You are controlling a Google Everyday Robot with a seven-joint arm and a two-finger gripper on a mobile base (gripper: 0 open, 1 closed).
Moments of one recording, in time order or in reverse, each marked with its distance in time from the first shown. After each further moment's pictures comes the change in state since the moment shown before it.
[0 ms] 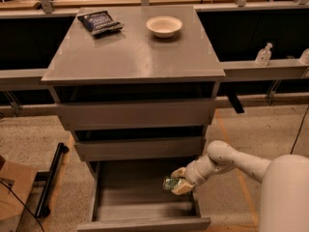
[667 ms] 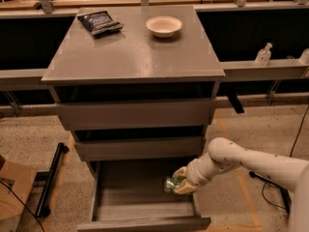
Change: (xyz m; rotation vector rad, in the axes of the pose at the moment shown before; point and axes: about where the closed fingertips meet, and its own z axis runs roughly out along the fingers) arm -0.040 0.036 -0.044 0.078 0.114 -0.098
